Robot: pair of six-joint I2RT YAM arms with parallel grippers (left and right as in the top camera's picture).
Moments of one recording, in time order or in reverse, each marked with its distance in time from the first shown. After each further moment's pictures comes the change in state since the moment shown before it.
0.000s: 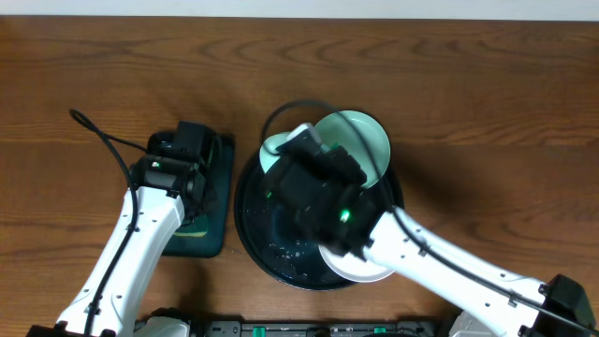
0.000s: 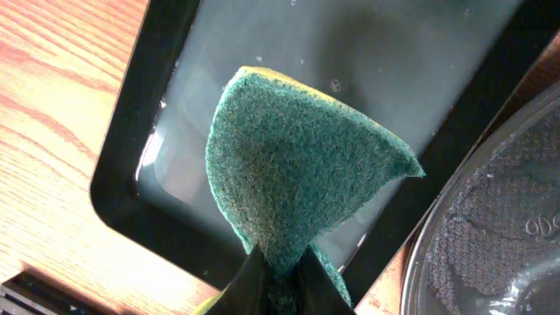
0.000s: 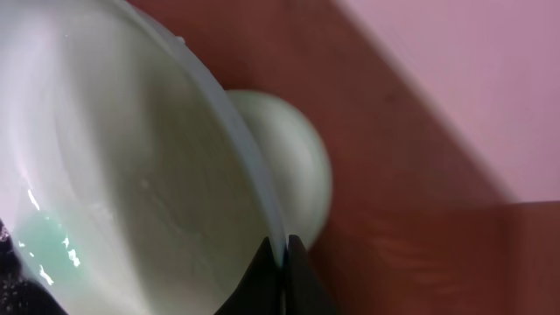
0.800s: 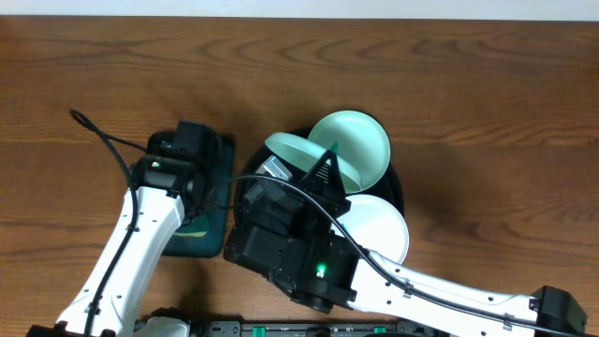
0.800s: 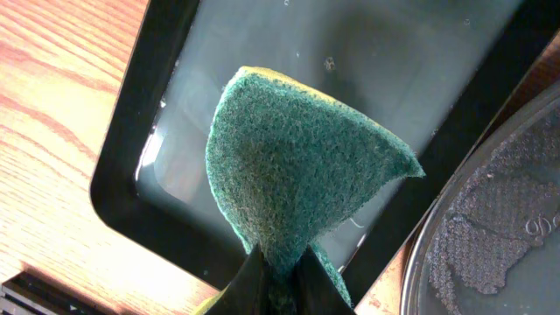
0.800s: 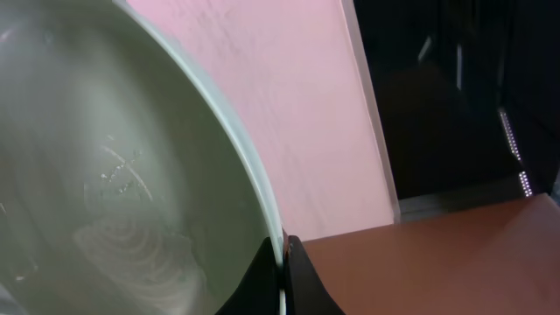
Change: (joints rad) left arm 0.000 0.000 0.000 0.000 0.000 0.000; right arm 0.245 0.000 0.008 0.001 0.592 -0.233
